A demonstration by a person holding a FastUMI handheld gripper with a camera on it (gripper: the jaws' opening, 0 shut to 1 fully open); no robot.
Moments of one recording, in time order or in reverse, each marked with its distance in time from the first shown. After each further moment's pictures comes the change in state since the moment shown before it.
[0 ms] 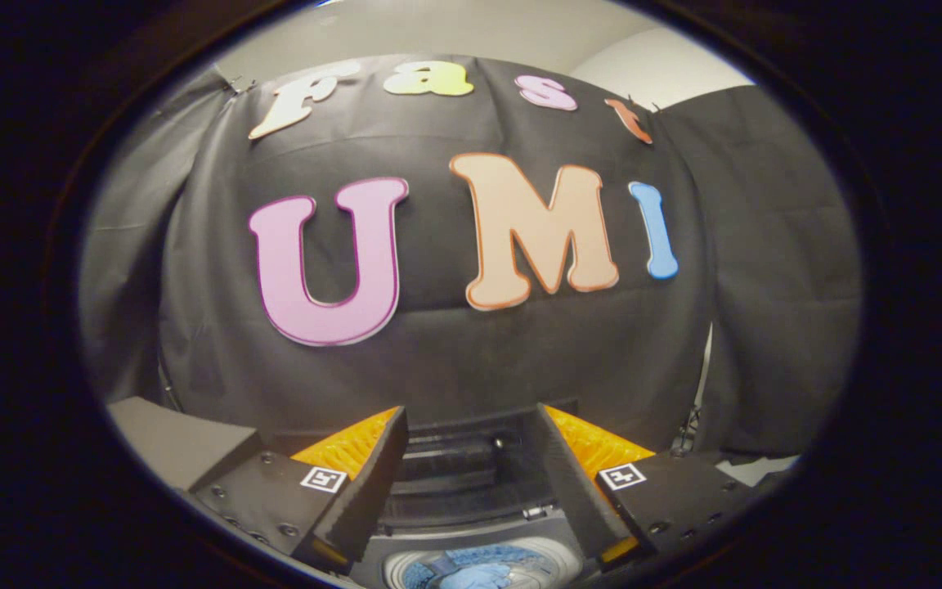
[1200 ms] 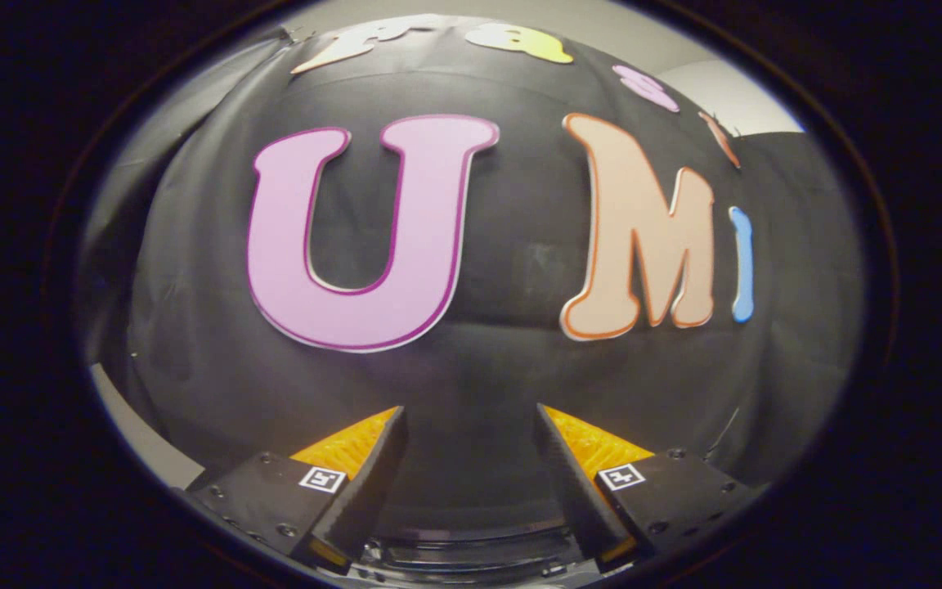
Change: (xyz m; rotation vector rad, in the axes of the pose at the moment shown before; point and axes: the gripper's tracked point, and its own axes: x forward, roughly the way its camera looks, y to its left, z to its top) arm 0.137 0.079 -0.043 -0.174 0.103 0.109
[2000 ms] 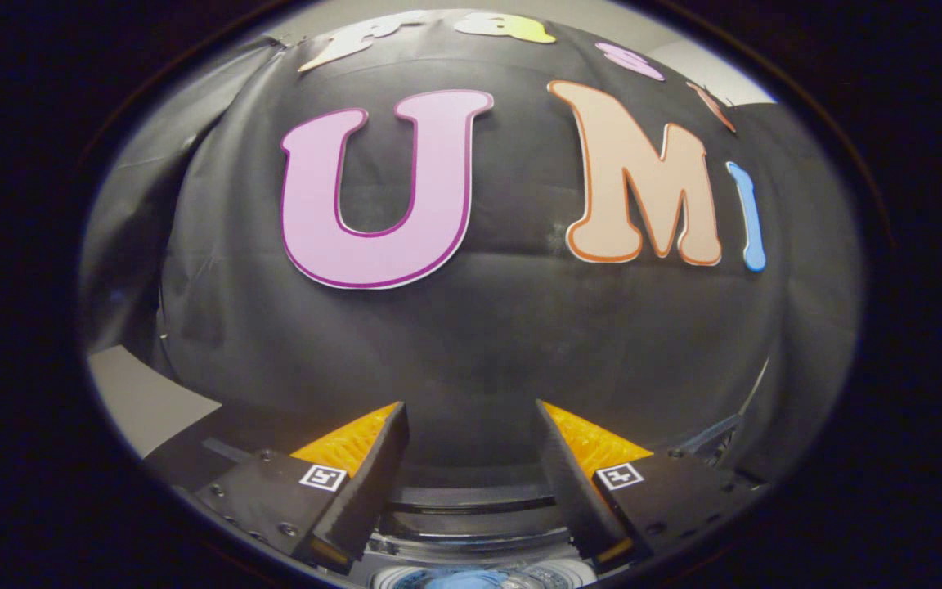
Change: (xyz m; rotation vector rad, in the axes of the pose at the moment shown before) arm -0.038 -0.002 -0.048 0.052 0.029 0.052
